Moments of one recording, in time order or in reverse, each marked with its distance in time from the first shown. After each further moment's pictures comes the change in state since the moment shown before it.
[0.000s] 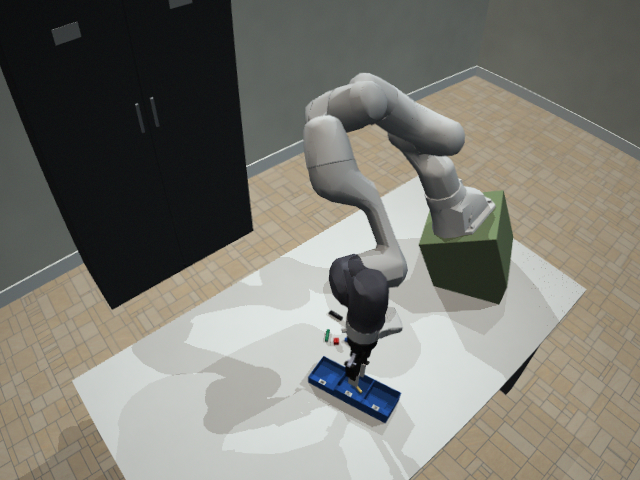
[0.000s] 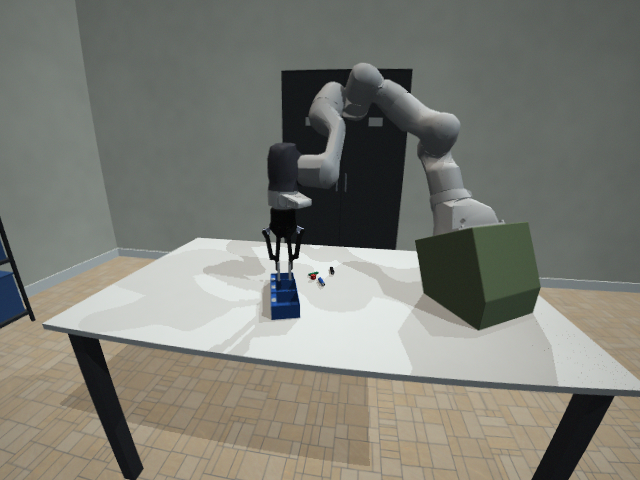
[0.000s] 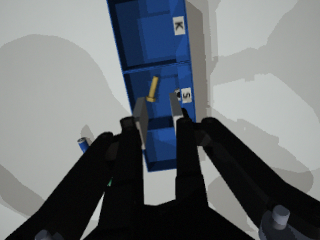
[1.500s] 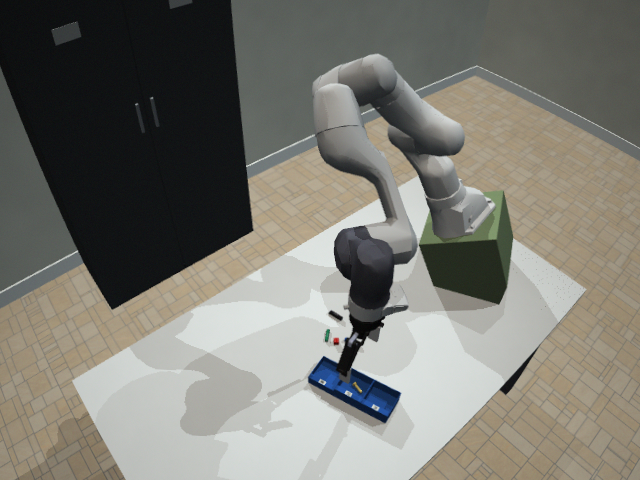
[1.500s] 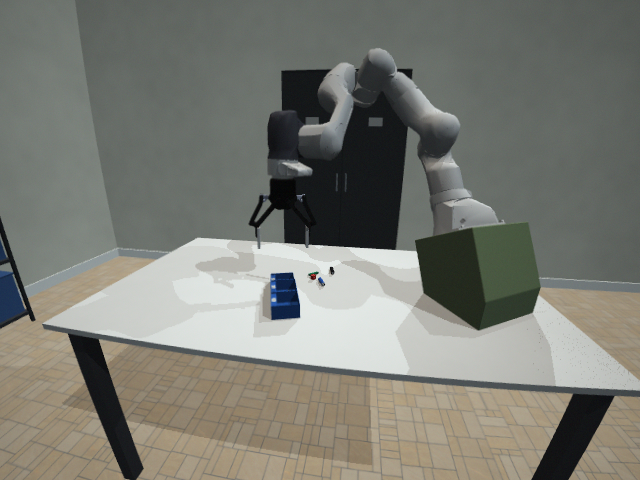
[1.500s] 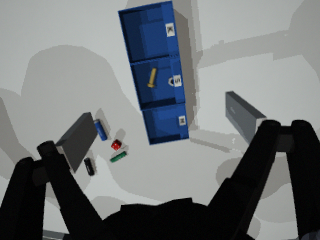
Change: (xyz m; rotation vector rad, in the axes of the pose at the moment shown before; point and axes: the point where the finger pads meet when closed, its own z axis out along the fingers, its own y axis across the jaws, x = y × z) arm 0.000 0.001 -0.087 -0.012 0.003 0.020
